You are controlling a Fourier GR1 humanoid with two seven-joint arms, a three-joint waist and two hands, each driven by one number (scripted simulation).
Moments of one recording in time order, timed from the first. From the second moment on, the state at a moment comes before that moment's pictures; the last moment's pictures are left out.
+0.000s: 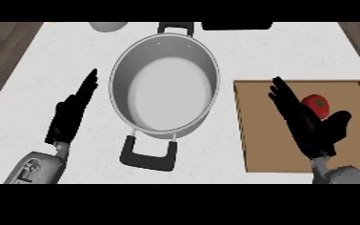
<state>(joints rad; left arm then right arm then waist) -0.18 0.41 -0.25 -1.41 0.10 0.20 0.09 -0.10 -0.50 0.34 -1.56 -0.46 -0.19 0.06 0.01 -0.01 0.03</state>
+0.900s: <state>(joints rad) -0.06 0.50 -0.12 -1.43 0.11 0.26 0.10 0.24 -0.60 0.08 -1.33 -0.07 -1.18 0.22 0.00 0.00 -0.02</state>
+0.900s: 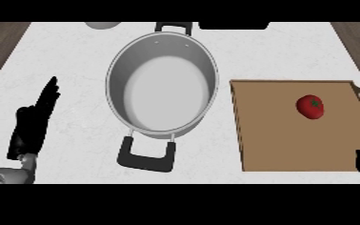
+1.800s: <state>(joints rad) -0.06 0.50 -0.13 -1.47 0.11 0.22 0.10 0.04 -0.98 0.31 -1.49 -0.08 -0.79 1.08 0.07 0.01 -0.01</state>
